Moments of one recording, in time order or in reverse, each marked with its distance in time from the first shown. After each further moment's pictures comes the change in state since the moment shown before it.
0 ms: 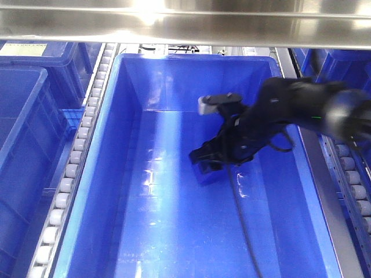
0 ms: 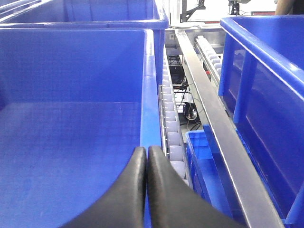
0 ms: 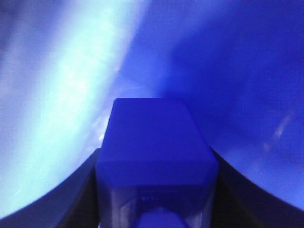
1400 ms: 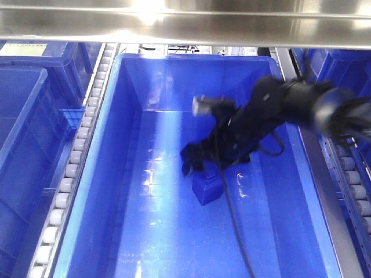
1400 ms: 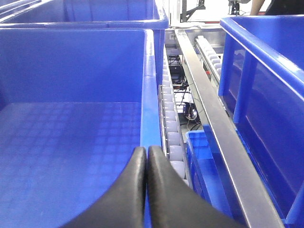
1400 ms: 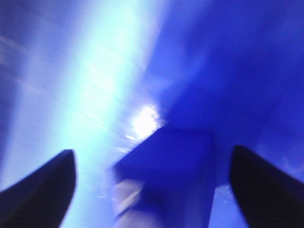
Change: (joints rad) arm 0.003 -0.033 -0.014 0.106 0.037 -0.015
